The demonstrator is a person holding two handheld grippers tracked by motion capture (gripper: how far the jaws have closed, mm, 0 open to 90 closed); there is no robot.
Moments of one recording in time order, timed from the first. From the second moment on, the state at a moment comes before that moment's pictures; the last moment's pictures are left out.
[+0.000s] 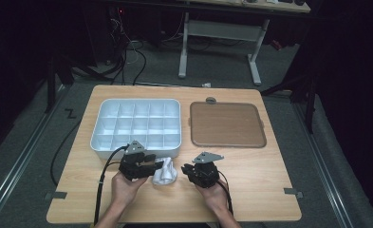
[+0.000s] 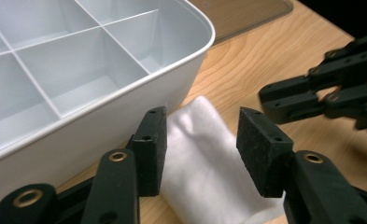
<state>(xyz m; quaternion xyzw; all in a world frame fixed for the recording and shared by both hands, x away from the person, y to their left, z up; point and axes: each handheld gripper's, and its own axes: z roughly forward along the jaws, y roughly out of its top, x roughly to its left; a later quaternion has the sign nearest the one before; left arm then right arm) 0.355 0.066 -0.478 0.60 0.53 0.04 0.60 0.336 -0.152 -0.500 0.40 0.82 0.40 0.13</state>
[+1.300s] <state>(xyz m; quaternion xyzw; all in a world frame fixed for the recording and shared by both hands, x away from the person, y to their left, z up) 0.351 0.056 -0.522 0.63 0.55 0.06 0.55 0.339 -0.112 -0.510 0.36 0.86 0.35 0.13</state>
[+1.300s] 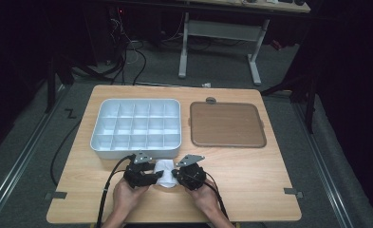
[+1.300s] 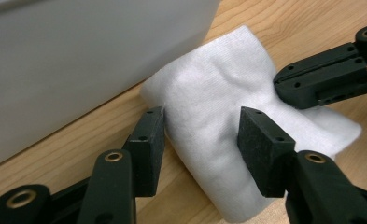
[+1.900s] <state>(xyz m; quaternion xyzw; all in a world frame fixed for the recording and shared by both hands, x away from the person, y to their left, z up) 0.351 0.061 -0.525 0.62 0.55 0.06 0.56 0.336 -0.112 -0.519 0.36 0.86 0.35 0.13</state>
